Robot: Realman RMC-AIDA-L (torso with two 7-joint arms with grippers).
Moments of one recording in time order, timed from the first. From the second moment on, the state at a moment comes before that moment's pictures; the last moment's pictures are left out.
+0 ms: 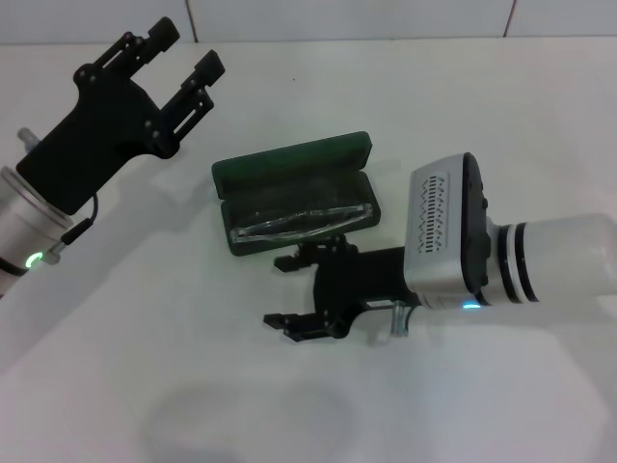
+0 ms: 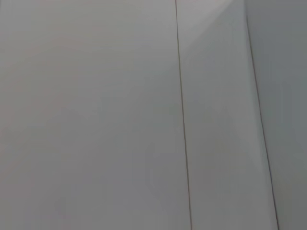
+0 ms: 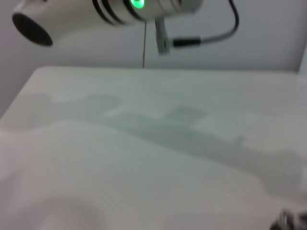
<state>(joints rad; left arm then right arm) -0.44 -2.09 0.98 0.27 1.00 1.57 -0.62 0.71 2.02 -2.21 -0.60 -0.86 -0.77 1.05</state>
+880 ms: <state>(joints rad) -0.44 -2.09 0.98 0.27 1.01 1.57 -0.62 0.68 2.03 -2.13 -0.57 -0.88 -0.65 1.08</state>
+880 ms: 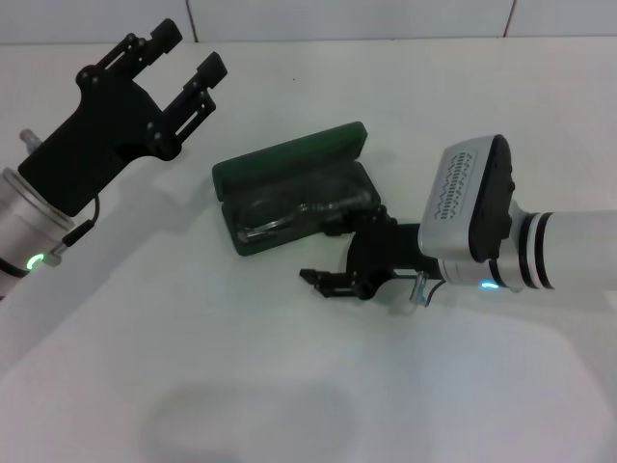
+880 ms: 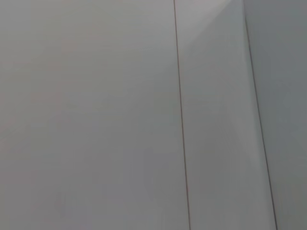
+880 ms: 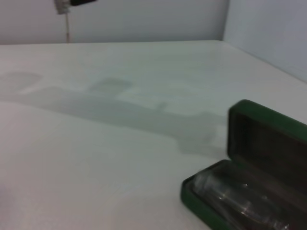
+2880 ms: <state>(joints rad) -0.78 -2.09 1.13 0.35 1.55 0.83 -1.44 0.46 1.91 -1.47 -0.49 -1.11 -1.30 0.95</state>
